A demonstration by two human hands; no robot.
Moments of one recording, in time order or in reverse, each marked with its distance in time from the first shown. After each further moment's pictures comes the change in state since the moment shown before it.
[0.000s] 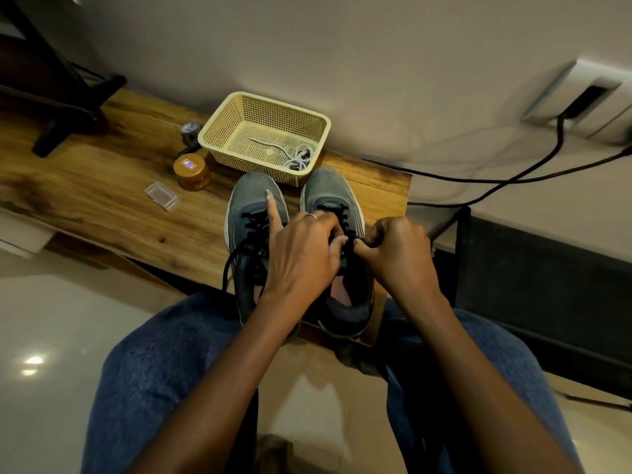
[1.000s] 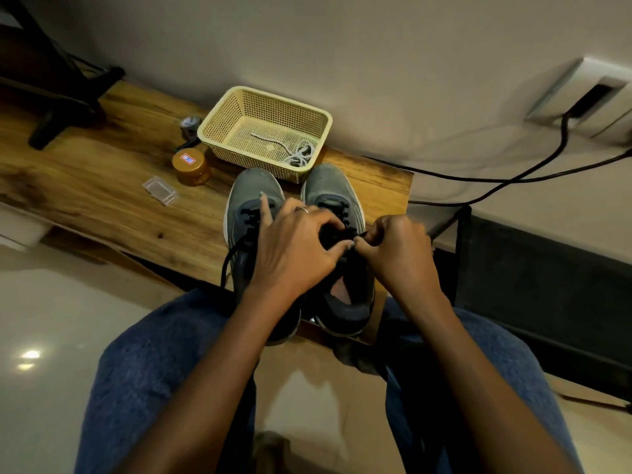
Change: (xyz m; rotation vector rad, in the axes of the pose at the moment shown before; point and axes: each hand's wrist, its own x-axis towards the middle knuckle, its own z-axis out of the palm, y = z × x) left_hand 0.005 -0.009 -0.009 -0.057 -0.109 -0.036; right_hand 0.000 -0.001 0.001 -0.011 -0.001 0.001
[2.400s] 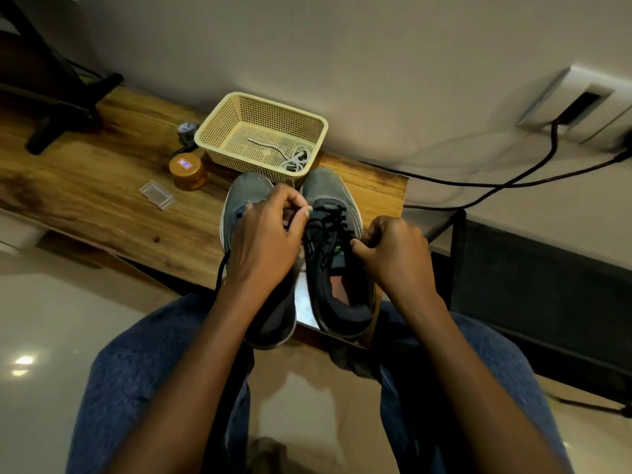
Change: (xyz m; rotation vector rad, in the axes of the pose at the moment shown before) left_hand 0.000 -0.016 -0.016 -0.328 0.123 -0.135; right_hand -0.001 -0.001 -0.004 -0.021 -0.012 0.037
